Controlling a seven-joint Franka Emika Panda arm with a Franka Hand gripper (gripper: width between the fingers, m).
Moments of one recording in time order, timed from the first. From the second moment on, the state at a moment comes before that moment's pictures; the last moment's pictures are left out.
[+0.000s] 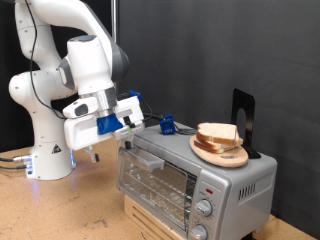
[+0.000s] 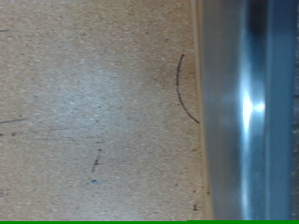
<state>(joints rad) 0.21 -0.27 -0.27 -2.66 0.13 2.63 0.72</state>
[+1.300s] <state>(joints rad) 0.10 -0.10 -0.29 -2.61 0.06 2.72 0.80</state>
